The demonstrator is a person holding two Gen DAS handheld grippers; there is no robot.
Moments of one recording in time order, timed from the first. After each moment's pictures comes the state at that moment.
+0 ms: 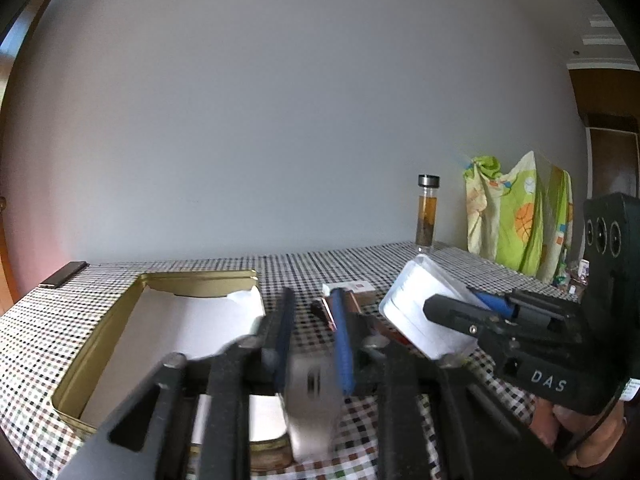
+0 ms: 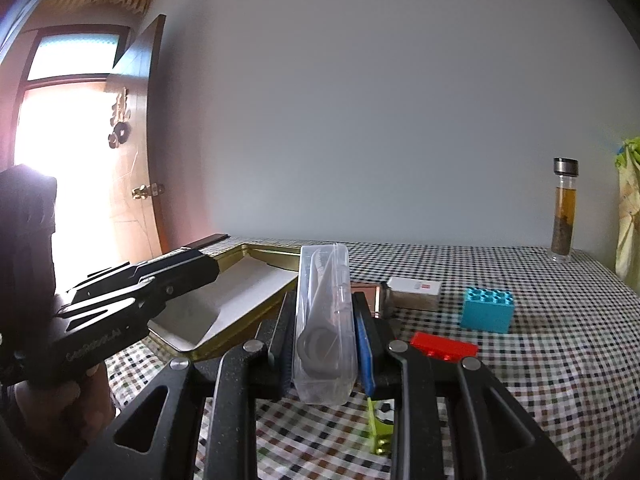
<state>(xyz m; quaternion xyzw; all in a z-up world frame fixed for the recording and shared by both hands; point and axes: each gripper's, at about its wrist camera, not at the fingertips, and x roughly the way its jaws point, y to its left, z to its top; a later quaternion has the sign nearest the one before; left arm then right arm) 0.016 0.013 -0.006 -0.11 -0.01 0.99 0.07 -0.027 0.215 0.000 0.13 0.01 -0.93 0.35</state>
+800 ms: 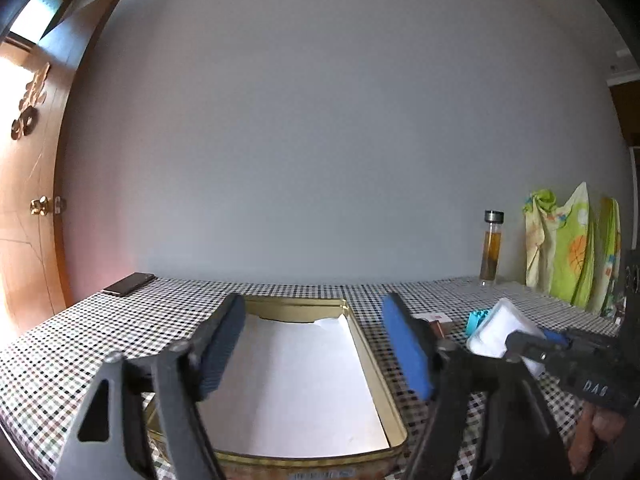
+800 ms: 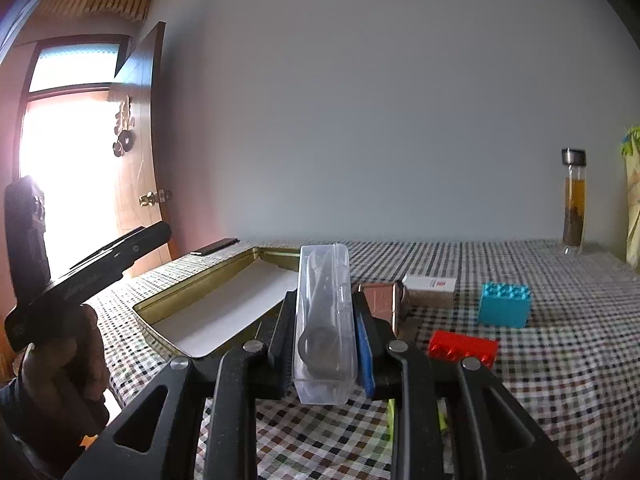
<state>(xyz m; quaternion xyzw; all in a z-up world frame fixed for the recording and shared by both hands) 0.036 -0.046 -0.004 -0.06 -0.03 1.00 -0.04 -0.028 0.210 -0.005 0.13 -0.01 -0.92 0.36</state>
